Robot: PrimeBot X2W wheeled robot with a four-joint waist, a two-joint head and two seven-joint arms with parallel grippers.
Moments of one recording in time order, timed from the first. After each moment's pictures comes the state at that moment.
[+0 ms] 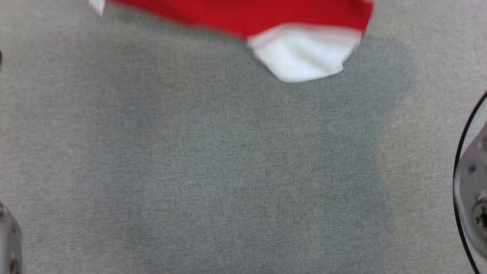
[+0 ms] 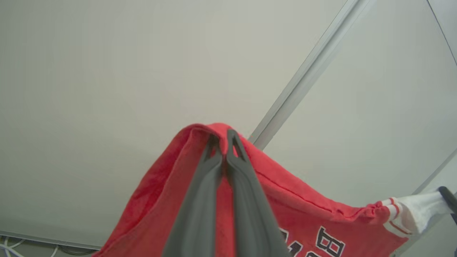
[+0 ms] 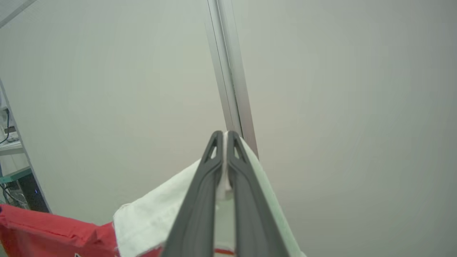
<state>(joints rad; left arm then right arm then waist) -1.11 0.34 -0.02 0.17 -0.93 0.04 0.35 -1.39 -0.07 -0.12 0.33 0.36 0.13 0.32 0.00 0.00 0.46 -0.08</state>
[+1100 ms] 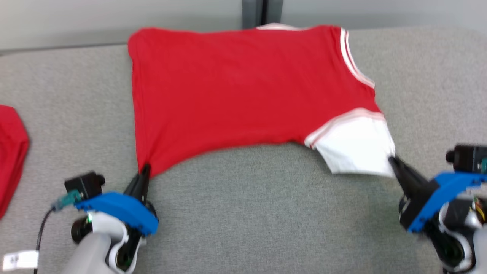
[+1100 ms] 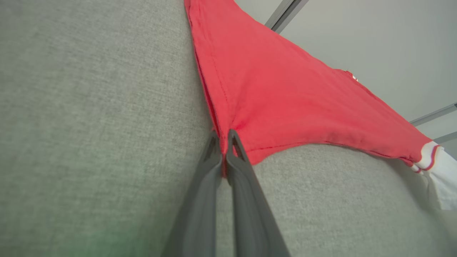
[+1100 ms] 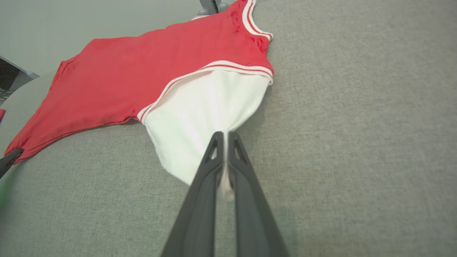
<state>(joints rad) -0.41 0.26 -0.39 0.64 -0.92 -0.13 -0.06 -0.23 -0.10 -0.13 0.04 0.43 0.13 0.52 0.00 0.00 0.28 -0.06</state>
